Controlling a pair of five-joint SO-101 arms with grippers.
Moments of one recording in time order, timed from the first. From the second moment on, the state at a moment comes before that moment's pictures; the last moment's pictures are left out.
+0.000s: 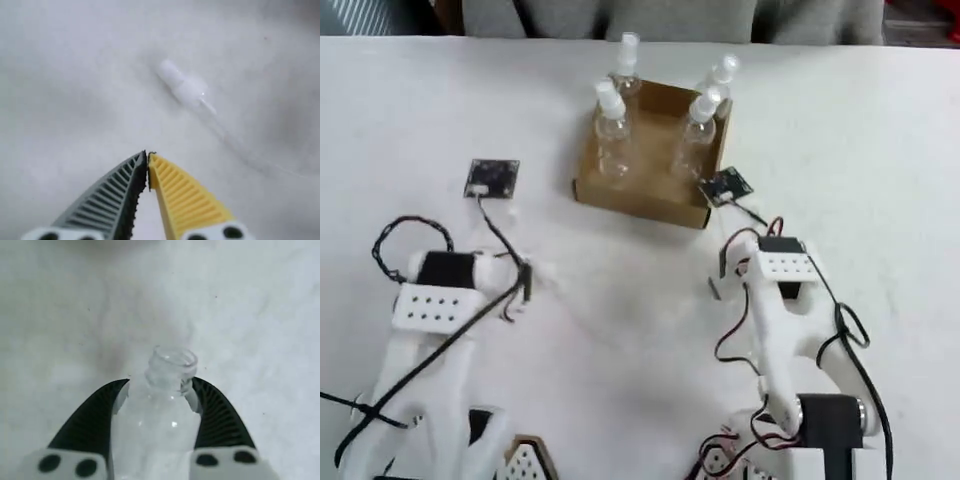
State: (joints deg) left arm -0.7 -37.7 49.6 72.2 7.3; right arm -3.2 -13.3 47.9 48.5 26.0
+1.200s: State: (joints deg) left arm -2.5 -22.9 37.9 71.6 33.5; right arm -3.3 -13.3 49.8 47.5 26.0
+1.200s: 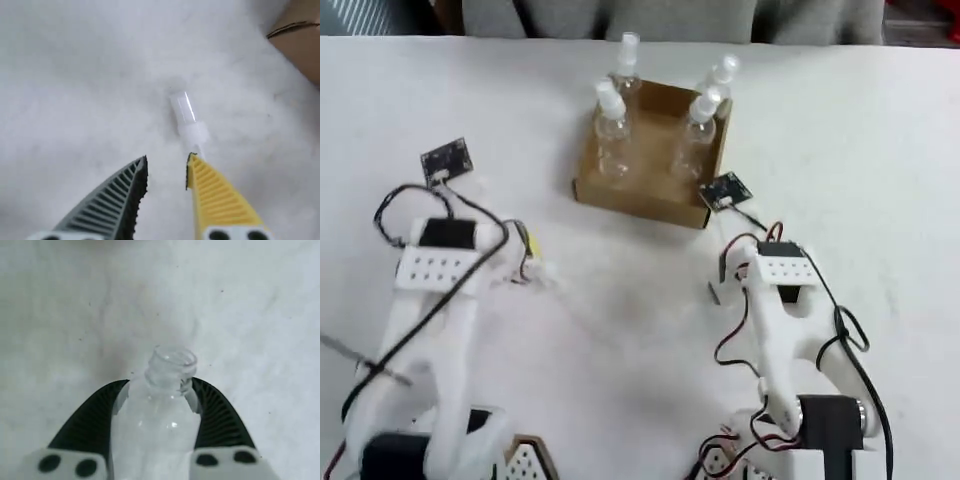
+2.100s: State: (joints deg) left arm 0.7 -3.5 34.0 62.9 43.7; right arm -3.3 -13.3 49.8 47.5 26.0
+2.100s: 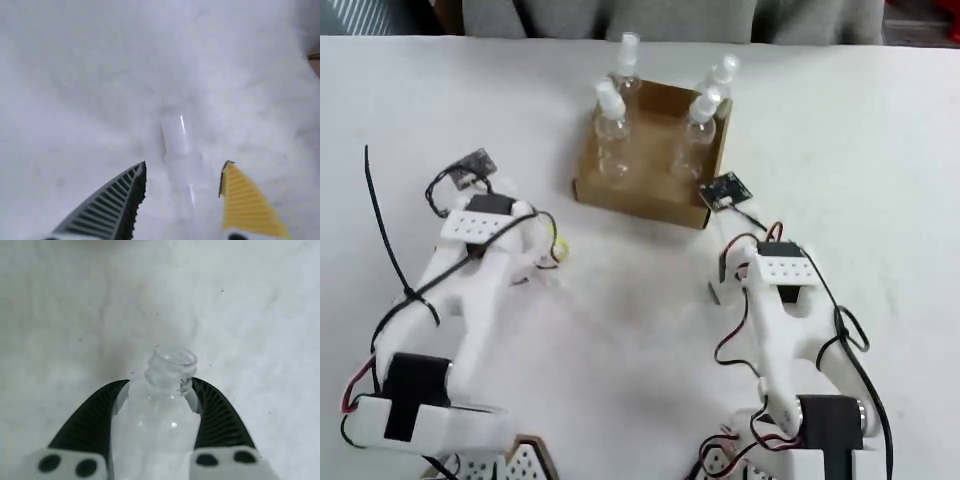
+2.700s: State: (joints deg) left arm 0.9 -2.2 36.7 56.1 46.0; right arm -3.3 -13.3 49.8 47.5 26.1
